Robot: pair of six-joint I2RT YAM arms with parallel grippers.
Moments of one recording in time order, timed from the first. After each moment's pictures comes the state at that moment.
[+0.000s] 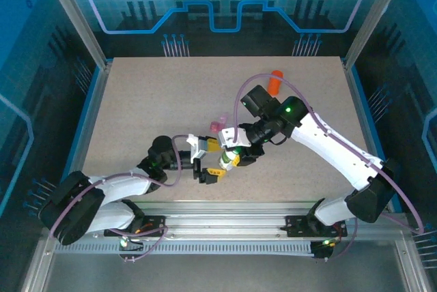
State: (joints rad) left arm -0.62 1.24 0.33 0.86 0.84 -0.05; right arm 0.76 1.44 1.47 -1.18 -0.56 -1.01
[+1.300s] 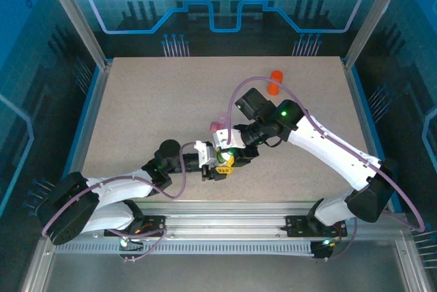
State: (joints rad) left arm -0.76 1.21 0.36 0.81 0.63 0.10; right arm 0.80 1.44 1.45 -1.12 -0.50 -0.93
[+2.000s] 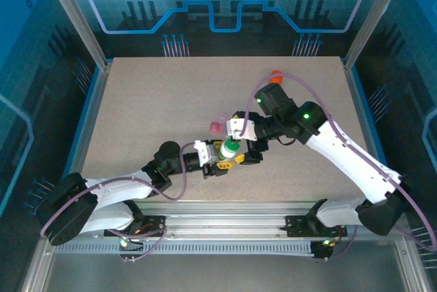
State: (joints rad) left arm -0.78 1.20 0.35 0.83 0.49 0.13; right arm 0.71 1.28 1.40 -1.03 -0.44 -0.88
